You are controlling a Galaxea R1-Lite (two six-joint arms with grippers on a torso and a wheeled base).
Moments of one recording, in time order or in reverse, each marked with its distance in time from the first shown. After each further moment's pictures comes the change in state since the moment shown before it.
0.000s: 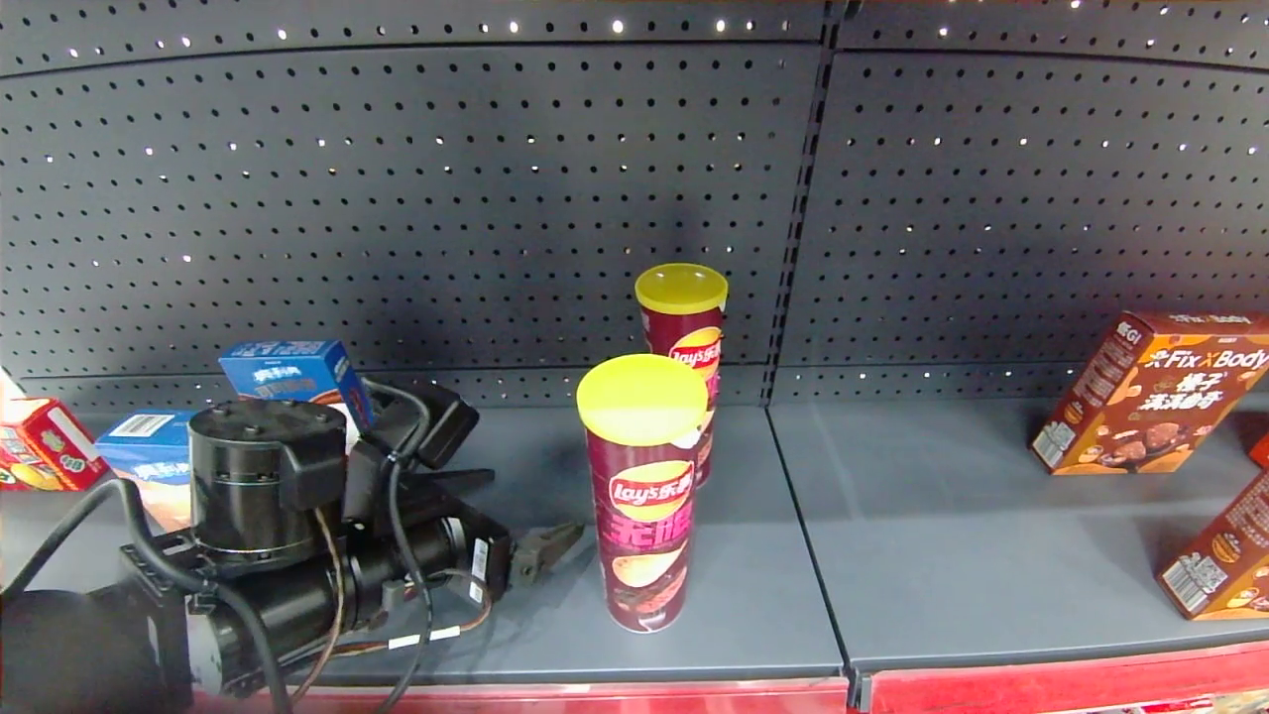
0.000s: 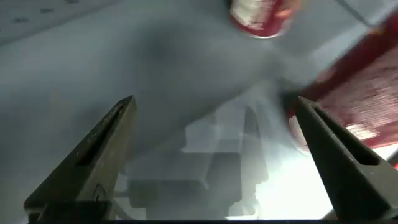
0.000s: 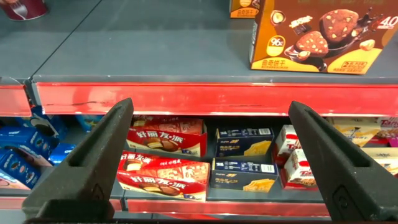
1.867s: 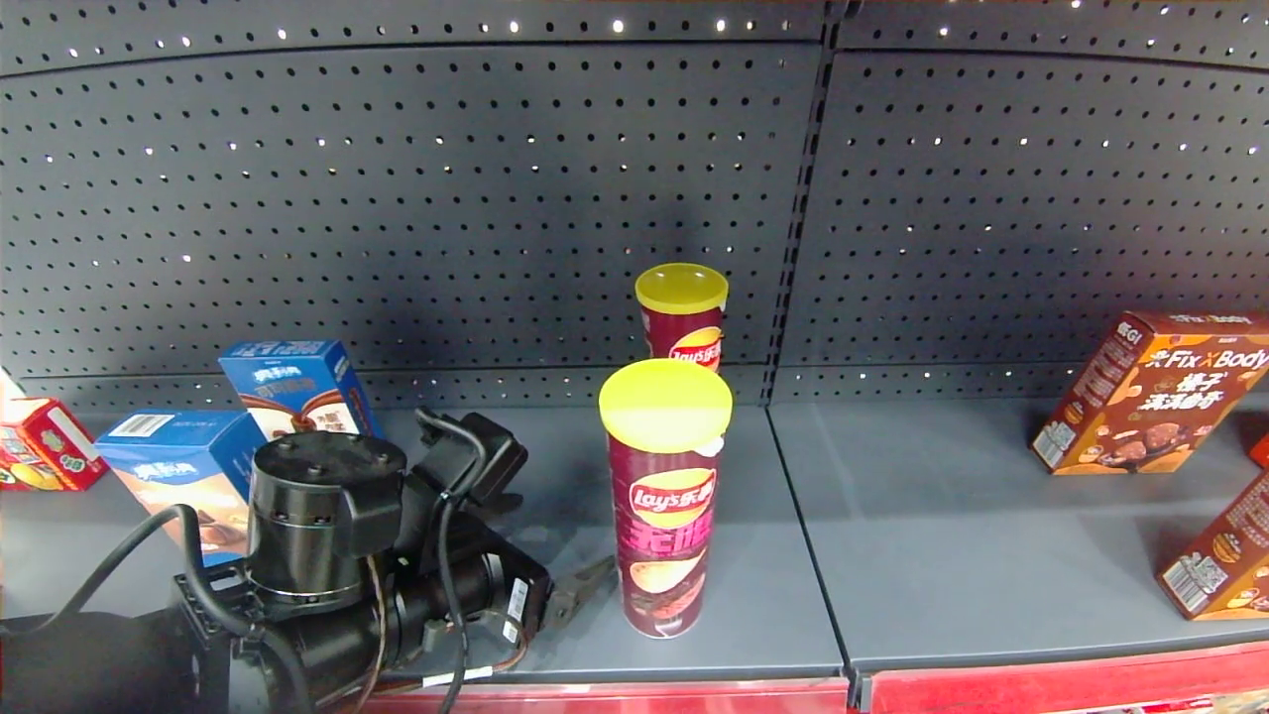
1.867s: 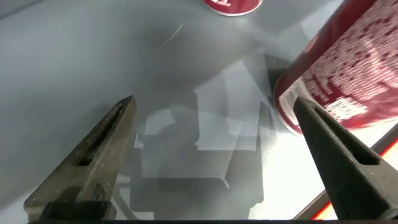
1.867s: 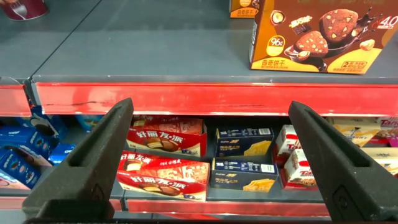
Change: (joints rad) left arm -0.115 0.028 0.014 0.002 0.094 0.022; right arm 0.000 0.000 0.000 0.000 0.000 0.000
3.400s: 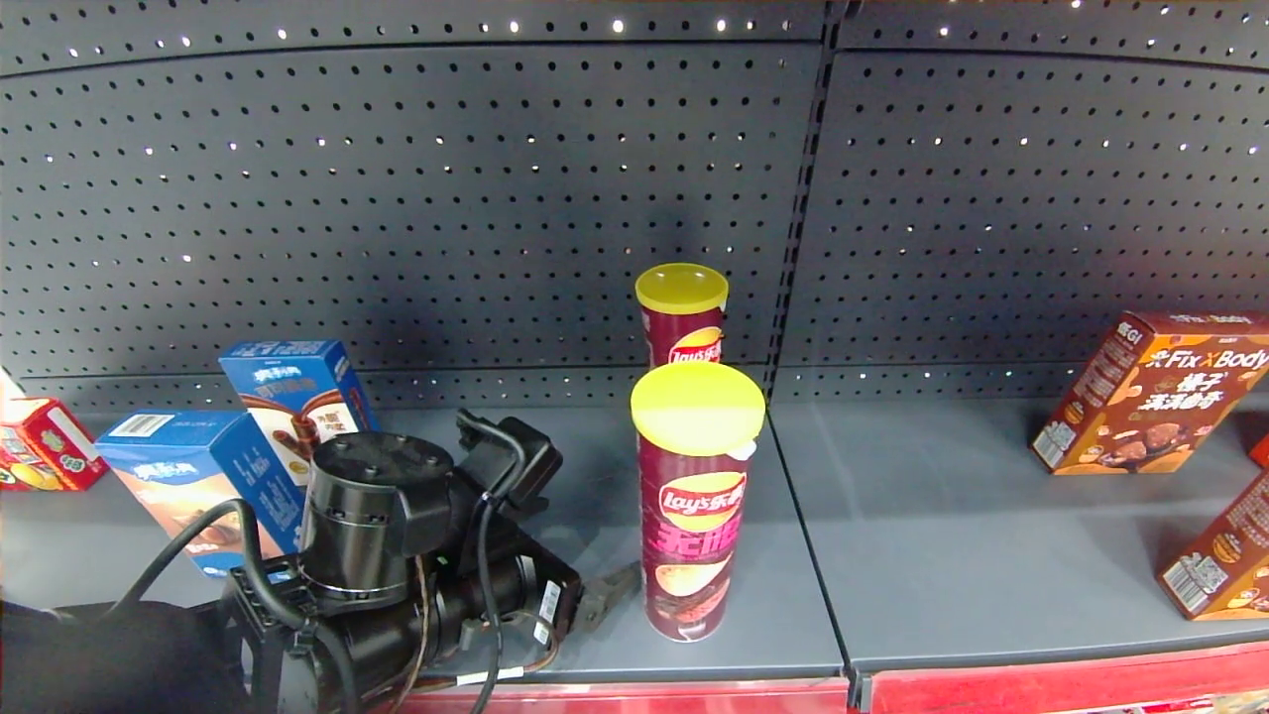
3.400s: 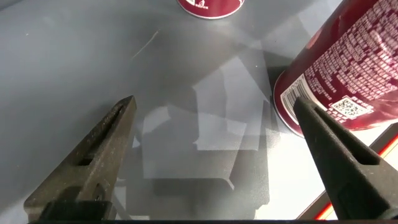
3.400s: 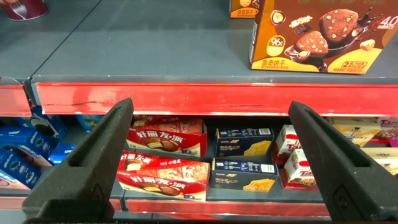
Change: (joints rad) left arm -0.042 0.055 -0.041 0.003 0.010 -0.008; right arm 0.000 0.000 0.000 0.000 0.000 0.000
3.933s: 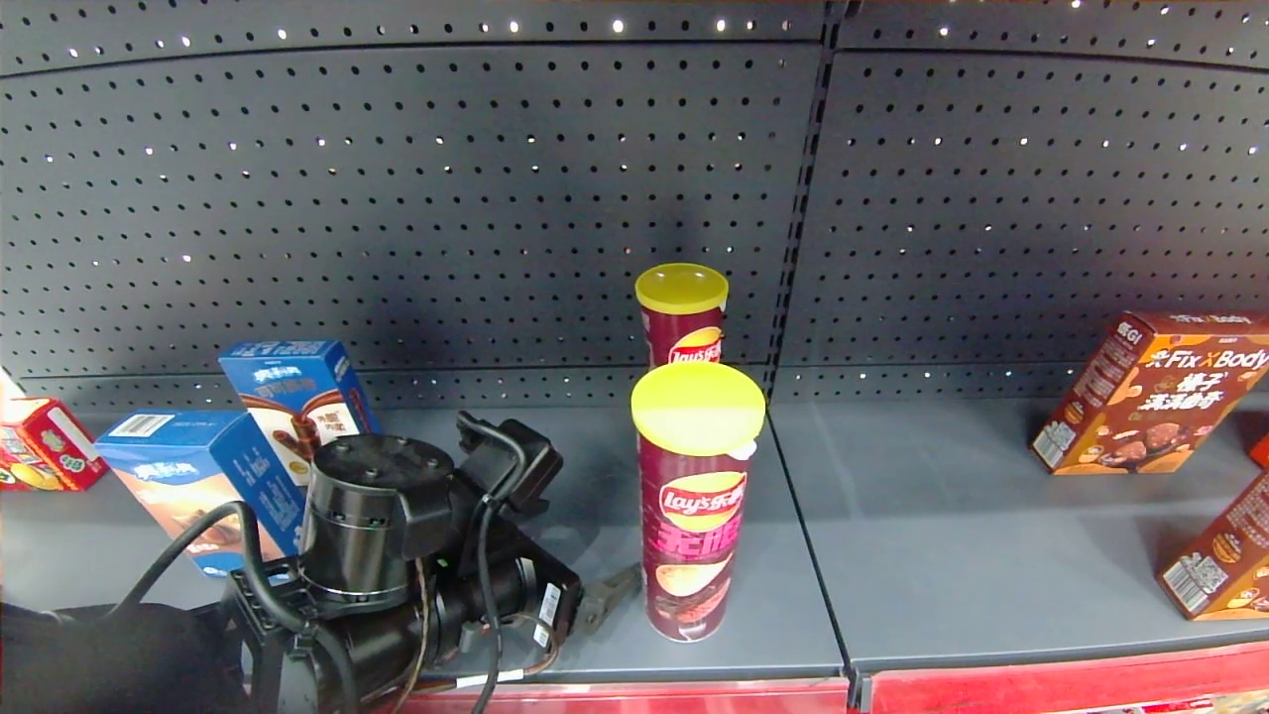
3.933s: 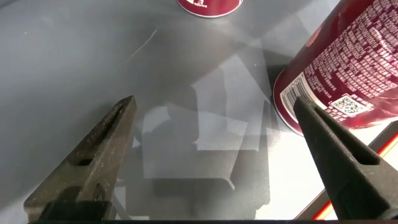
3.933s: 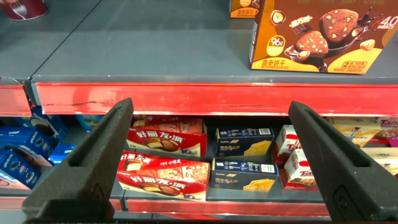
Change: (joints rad) left arm -0.002 0.000 0.004 -0.001 0.001 -0.001; right arm 0.000 0.000 0.000 0.000 0.000 0.000
